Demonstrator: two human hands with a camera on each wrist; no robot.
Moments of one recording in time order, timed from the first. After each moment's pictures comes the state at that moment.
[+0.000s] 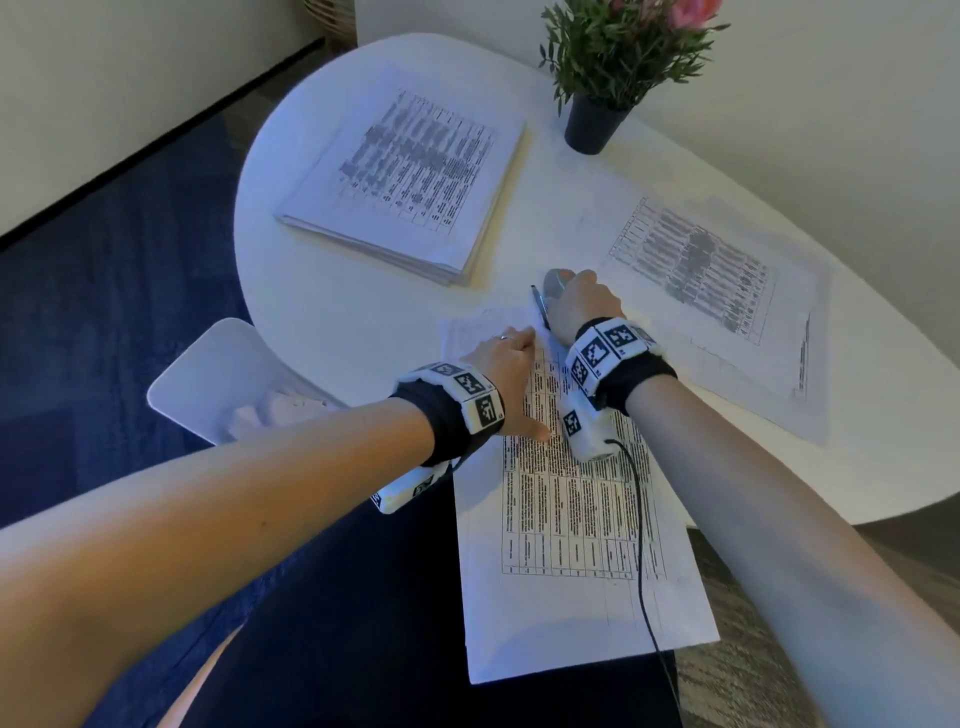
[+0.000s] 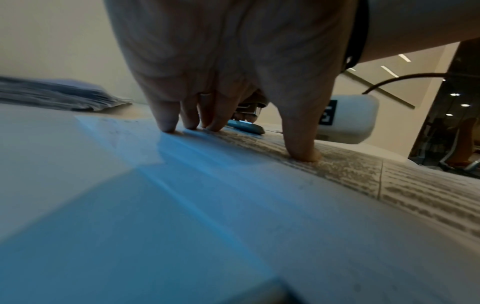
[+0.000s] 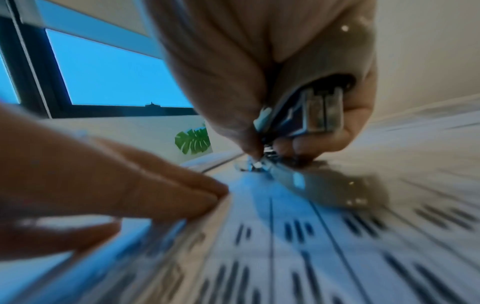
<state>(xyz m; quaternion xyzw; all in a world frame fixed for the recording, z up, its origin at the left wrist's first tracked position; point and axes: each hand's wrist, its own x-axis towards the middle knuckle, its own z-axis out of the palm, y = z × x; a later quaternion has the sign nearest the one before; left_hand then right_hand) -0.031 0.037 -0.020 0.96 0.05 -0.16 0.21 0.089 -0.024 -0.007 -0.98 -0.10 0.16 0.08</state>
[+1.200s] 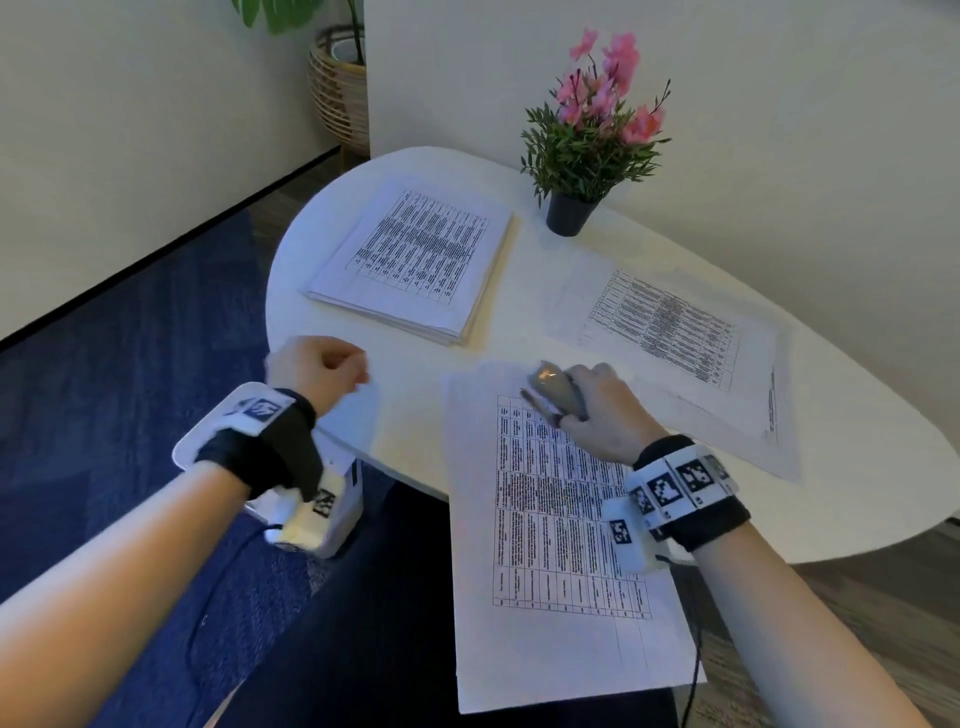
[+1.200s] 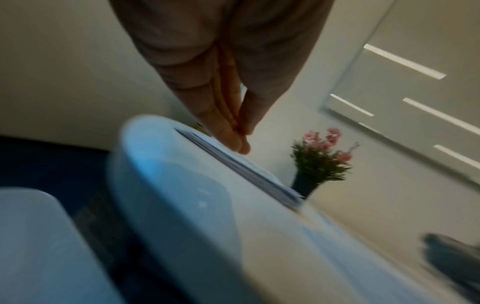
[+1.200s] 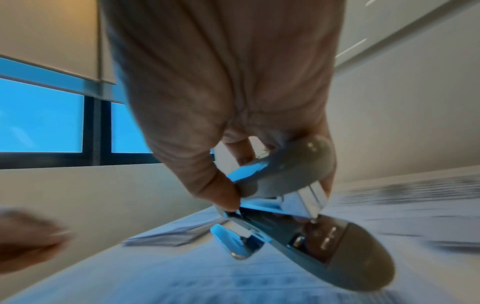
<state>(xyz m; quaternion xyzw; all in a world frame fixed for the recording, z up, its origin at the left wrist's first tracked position) -0.113 0.167 -0.007 0.78 0.37 0.13 0.49 0.027 -0.101 0.042 -0.92 -0.30 0.20 0.11</state>
